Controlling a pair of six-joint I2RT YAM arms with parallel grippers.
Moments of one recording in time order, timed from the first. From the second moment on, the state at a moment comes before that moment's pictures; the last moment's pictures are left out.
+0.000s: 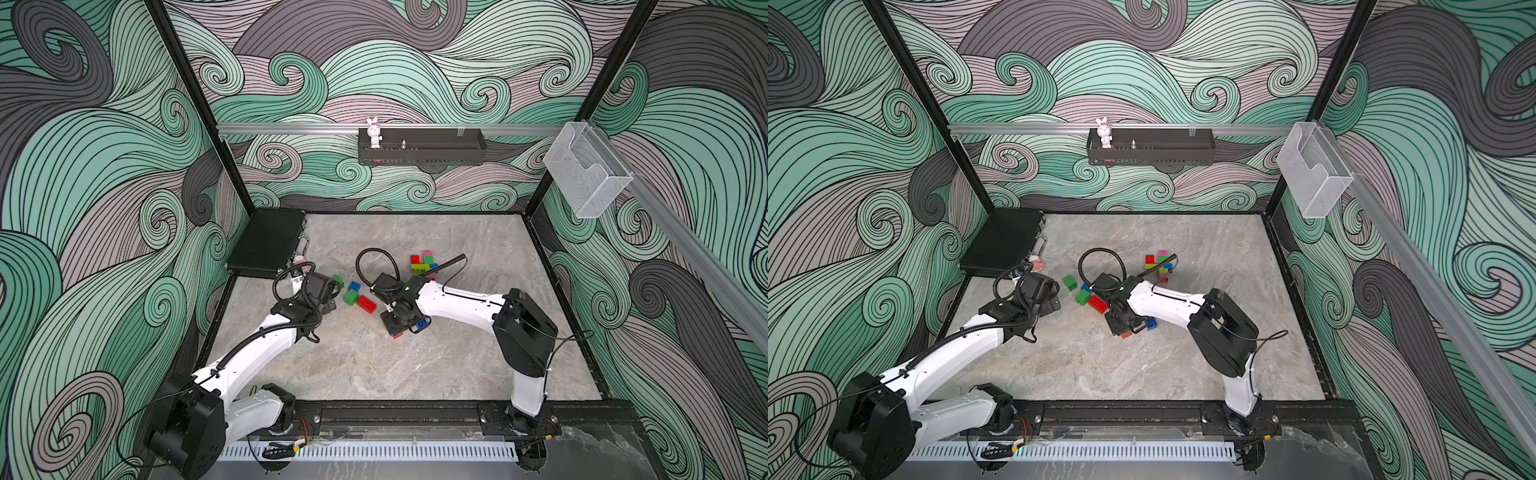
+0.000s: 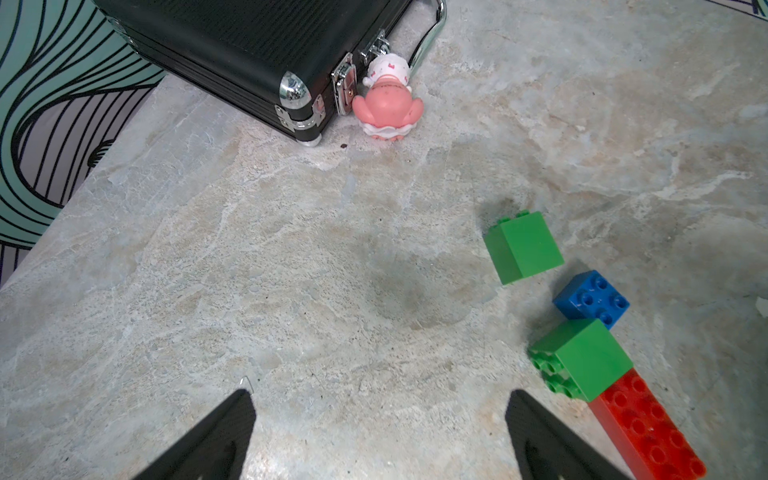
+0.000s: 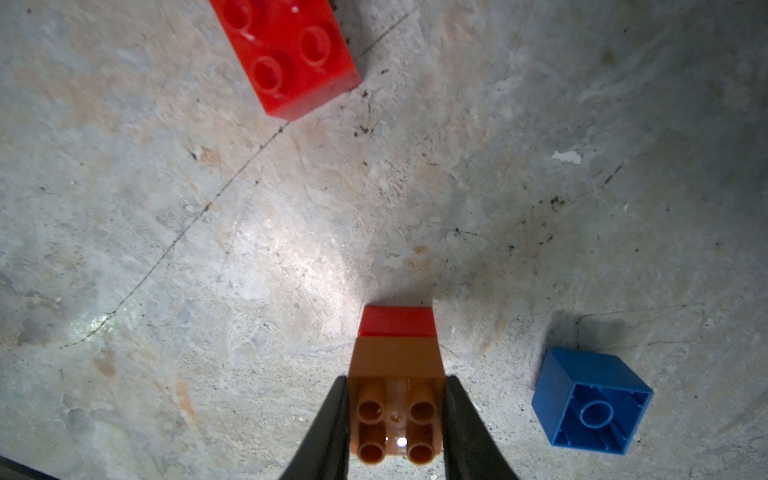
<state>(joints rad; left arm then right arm) -0.44 1.14 0.71 -0.58 -0.55 -0.72 0.94 1.91 1.36 -0.85 0.04 0.40</state>
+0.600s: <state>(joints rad) -0.44 1.14 0.72 -0.58 -0.50 -0.69 0.95 1.92 1.33 -0.83 0.06 0.34</state>
